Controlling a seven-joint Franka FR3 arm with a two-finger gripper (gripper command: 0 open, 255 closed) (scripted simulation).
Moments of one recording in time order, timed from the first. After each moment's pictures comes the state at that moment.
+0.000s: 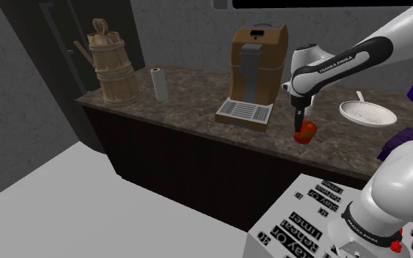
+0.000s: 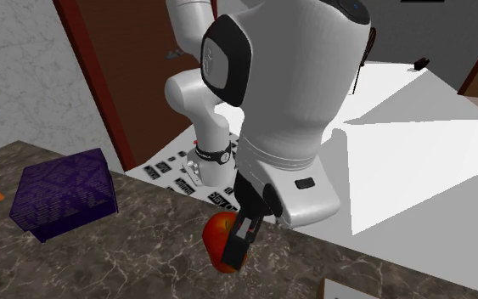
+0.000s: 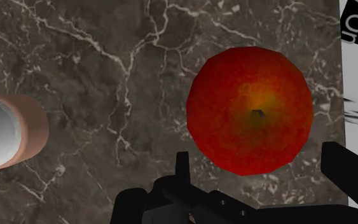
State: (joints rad) arm -0.05 -0.31 -0.39 -2.56 -0.32 2.16 -0.63
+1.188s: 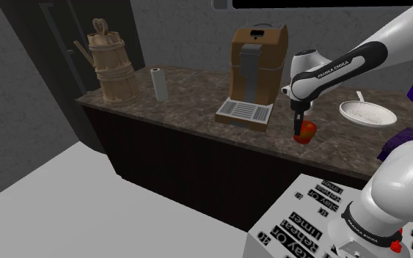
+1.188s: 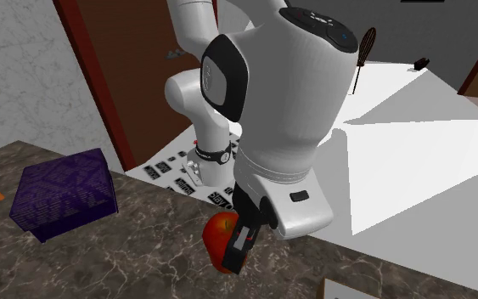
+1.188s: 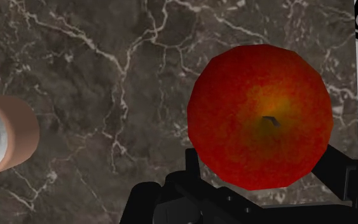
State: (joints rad) arm -0.06 -0.28 -0.40 -2.58 -0.33 2.22 -0.63
